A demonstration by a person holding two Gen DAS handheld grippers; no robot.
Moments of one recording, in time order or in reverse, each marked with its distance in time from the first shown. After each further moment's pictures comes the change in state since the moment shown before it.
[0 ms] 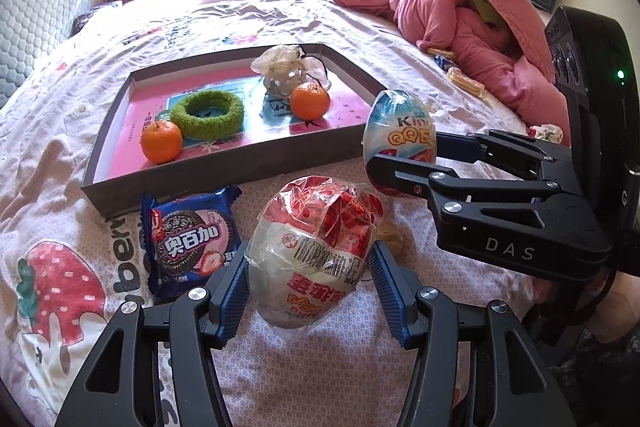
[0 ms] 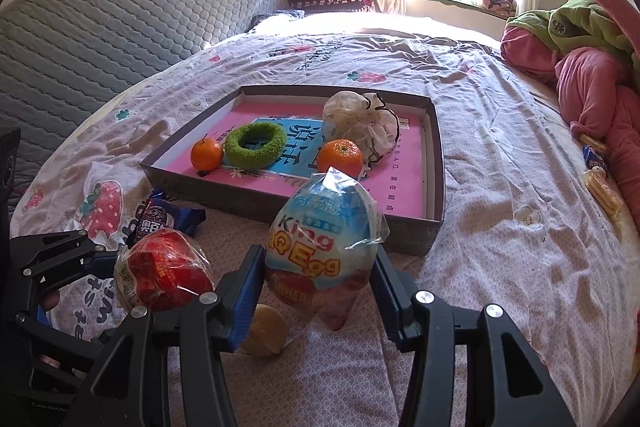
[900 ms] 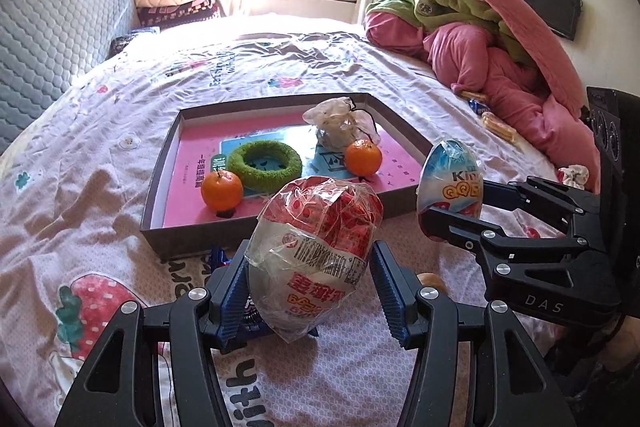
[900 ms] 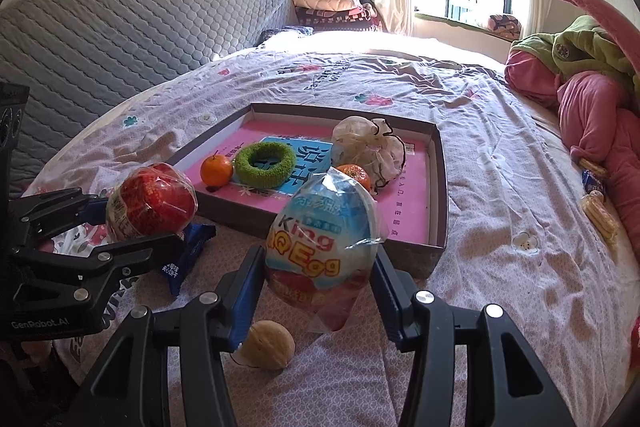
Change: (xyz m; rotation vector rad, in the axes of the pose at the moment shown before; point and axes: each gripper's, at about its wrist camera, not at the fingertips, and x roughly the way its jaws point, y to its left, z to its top) left arm -0.018 0.027 0.018 -0.040 -0.141 0.110; right arm -0.007 0.008 0.005 -0.044 -0.070 -0.002
